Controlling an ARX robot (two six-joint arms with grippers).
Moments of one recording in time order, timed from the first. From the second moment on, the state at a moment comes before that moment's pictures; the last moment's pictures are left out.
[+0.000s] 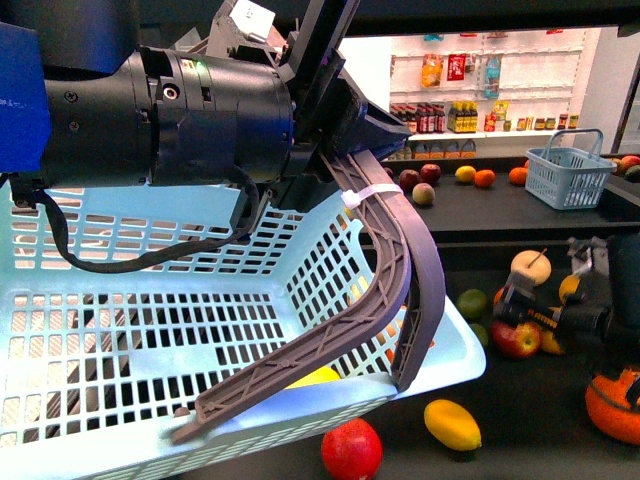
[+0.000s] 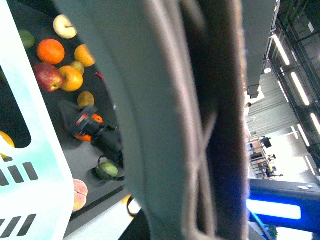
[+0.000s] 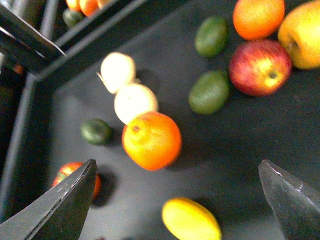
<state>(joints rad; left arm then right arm) -0.43 1.74 1.07 0.55 0.61 -0.86 -0.06 2.41 1.25 0.70 -0.11 0.45</state>
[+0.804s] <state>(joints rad) -0.43 1.74 1.07 0.55 0.61 -0.86 0.07 2.75 1.44 0.71 -0.11 -0.14</state>
